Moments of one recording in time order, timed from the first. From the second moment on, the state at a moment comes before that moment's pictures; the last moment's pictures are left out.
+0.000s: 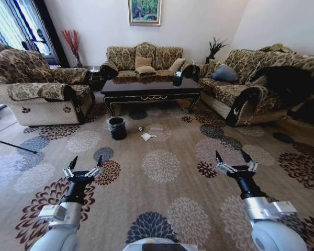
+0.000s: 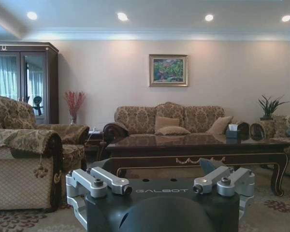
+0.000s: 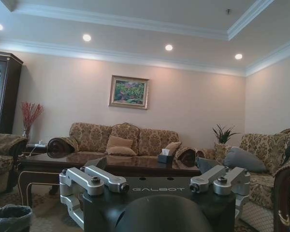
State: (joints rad) left arm 1.80 -1.42 -0.74 -2.46 -0.25 0.06 -0.04; right arm -1.86 1.10 0.87 2.36 0.48 0.17 0.09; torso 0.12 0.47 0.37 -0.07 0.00
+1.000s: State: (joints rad) left arm 1.78 -1.43 -0.73 -2.44 -0.24 0.06 -0.03; right arm -1.84 1.10 0.85 2.31 0.47 0.21 0.05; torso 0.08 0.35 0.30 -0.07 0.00
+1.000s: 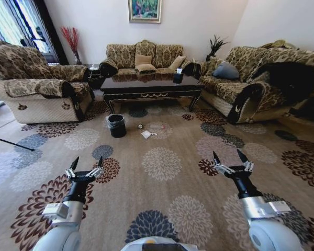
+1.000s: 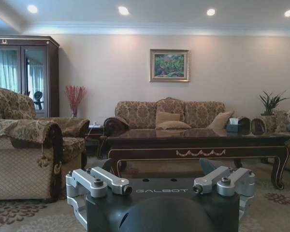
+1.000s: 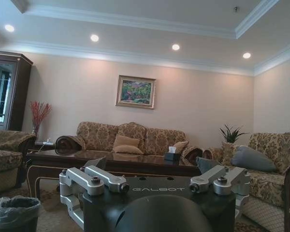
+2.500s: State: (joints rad) left arm 1.77 -1.43 -0.73 -2.43 -0.23 0.06 -0.03; right arm -1.84 1.12 0.85 2.31 0.47 0.22 0.04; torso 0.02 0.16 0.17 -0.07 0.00
